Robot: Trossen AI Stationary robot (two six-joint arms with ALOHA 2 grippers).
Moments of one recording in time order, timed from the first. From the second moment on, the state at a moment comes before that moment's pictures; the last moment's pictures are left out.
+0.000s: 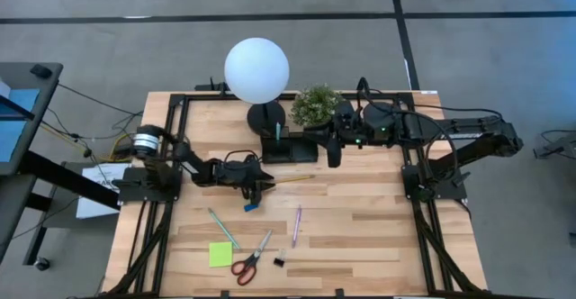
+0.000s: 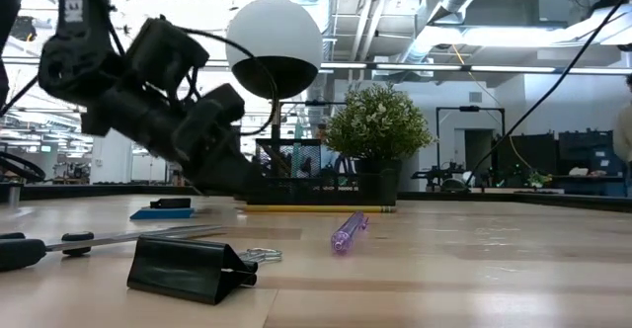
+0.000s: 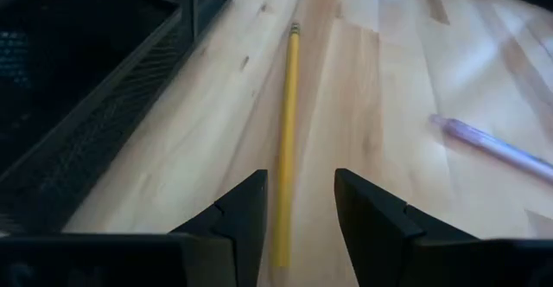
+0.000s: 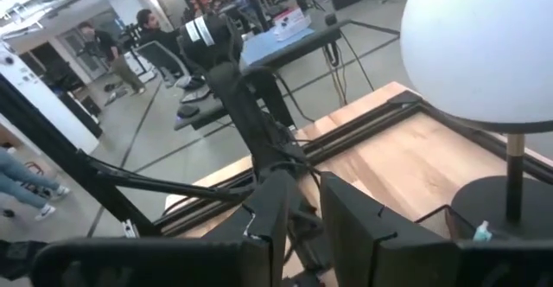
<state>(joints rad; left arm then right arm) -0.02 1.86 0.39 1.02 -0.09 -0.33 0.02 1.25 1.22 -0.17 0.13 0.41</state>
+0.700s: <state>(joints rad) -0.03 2.05 0.47 1.05 -0.14 -0.26 0.02 1.25 1.22 -0.21 0.13 0.41</state>
